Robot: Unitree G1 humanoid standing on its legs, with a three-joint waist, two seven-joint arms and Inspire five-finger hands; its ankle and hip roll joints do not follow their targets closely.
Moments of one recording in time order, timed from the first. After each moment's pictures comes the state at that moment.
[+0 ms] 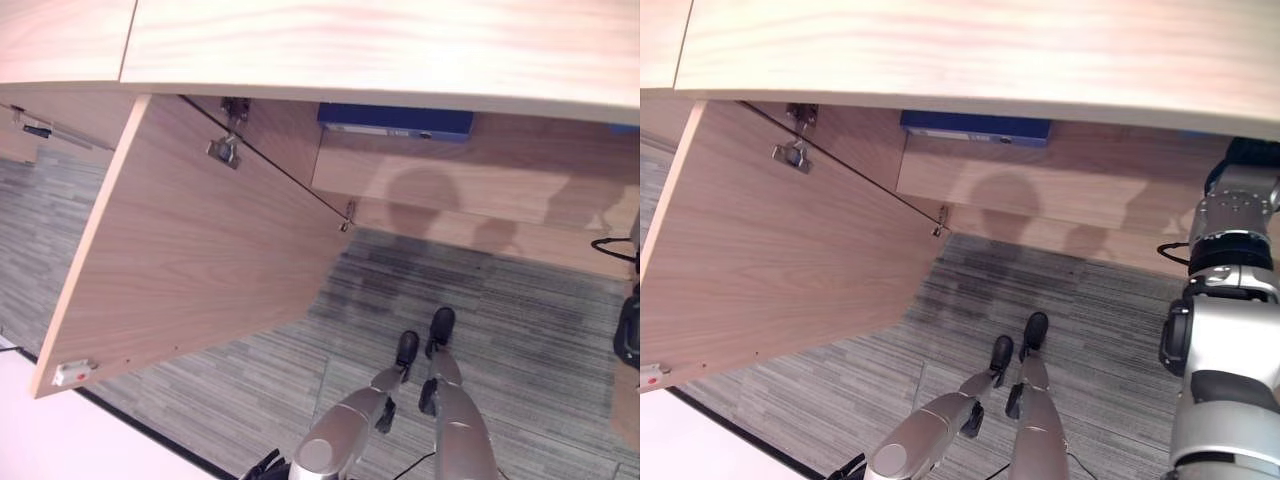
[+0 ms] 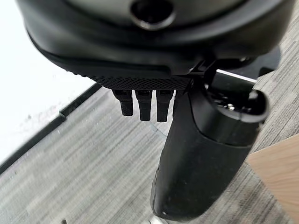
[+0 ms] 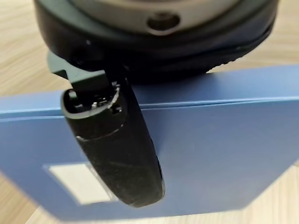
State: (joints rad) left arm 0.20 0.18 -0.23 0.97 -0.70 -0.05 -0.01; right arm -1.22 -0.80 -0.05 1.16 1.57 -0.32 -0.25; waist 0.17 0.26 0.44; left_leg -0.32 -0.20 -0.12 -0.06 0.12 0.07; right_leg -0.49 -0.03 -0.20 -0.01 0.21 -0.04
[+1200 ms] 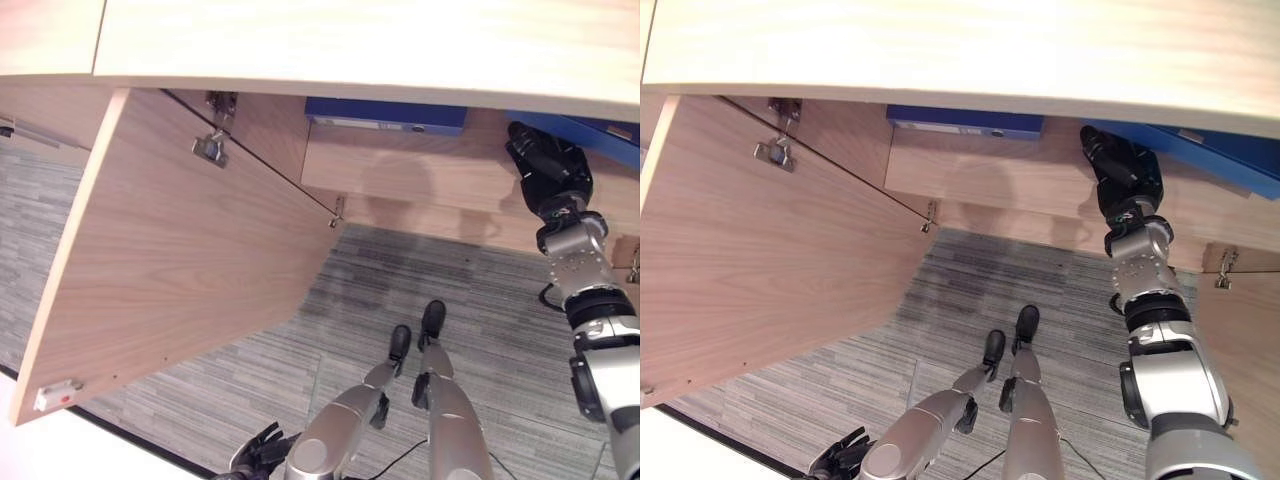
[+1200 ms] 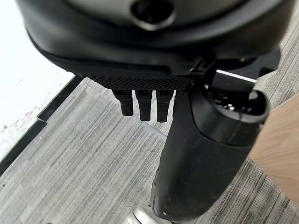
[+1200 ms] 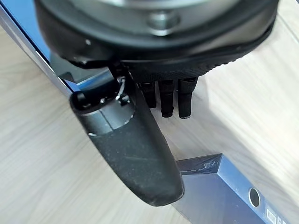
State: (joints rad) left arm 0.04 0.18 -0.15 1.10 -0.58 -0.07 -0.08; right arm -0.91 -0.69 0.17 0.92 1.25 -0.10 0.02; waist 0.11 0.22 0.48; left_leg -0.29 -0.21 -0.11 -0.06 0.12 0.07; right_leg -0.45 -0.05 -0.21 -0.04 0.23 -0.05
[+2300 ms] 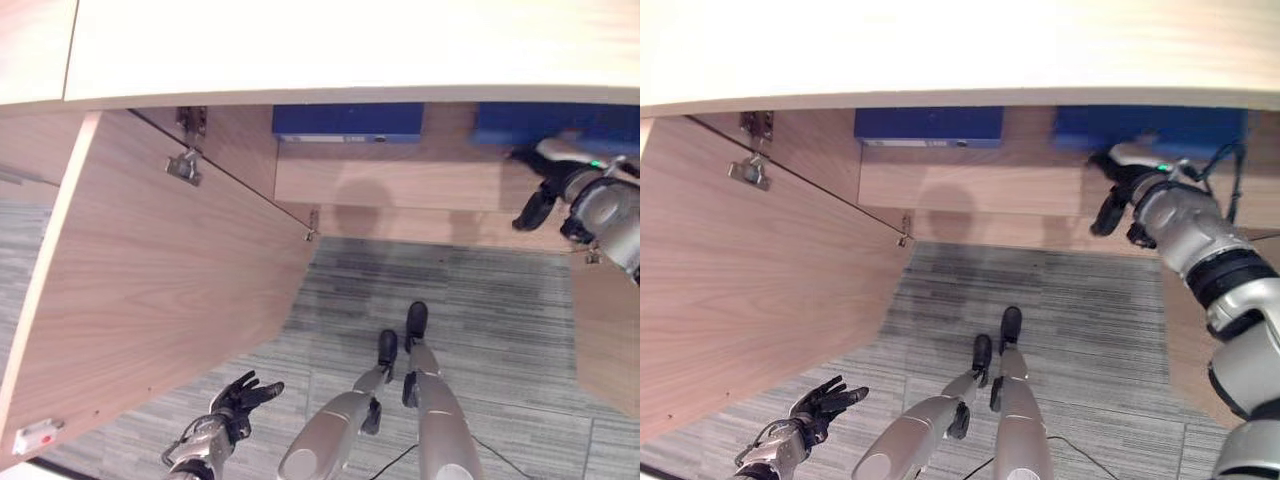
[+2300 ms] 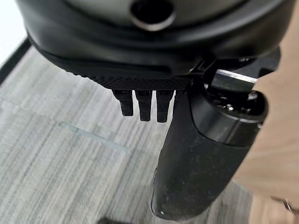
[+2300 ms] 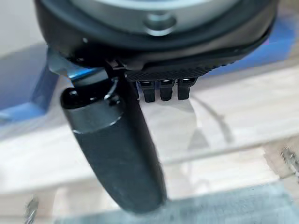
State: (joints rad) left arm -0.19 0.29 -0.11 1.13 -0.57 -0.04 -0.05; right arm -1.17 -1.05 1.01 0.67 0.04 0.14 0.20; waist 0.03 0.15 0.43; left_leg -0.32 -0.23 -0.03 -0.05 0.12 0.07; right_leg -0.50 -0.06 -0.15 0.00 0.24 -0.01
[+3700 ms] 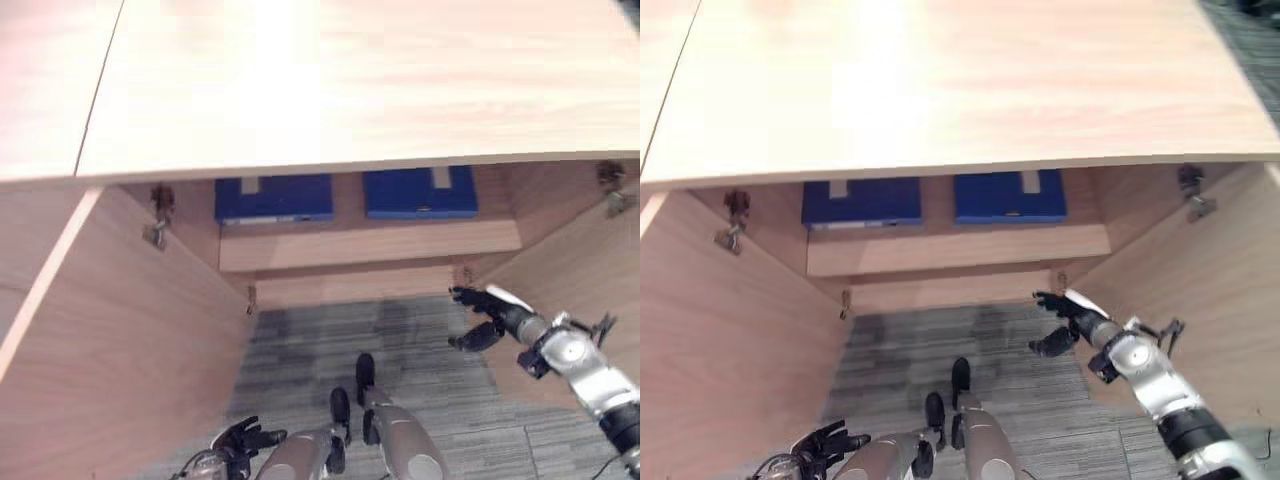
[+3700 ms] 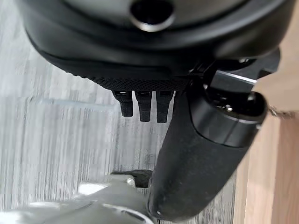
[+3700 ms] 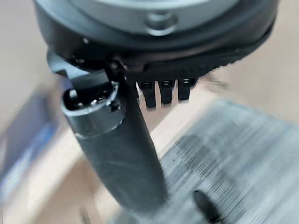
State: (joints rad) left arm -0.09 0.25 0.00 1.24 -0.32 0.00 -0.07; right arm -0.16 -0.72 0.24 0.43 0.08 0.10 0.22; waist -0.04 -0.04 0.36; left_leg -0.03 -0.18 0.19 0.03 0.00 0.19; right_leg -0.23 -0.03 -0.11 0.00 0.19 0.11
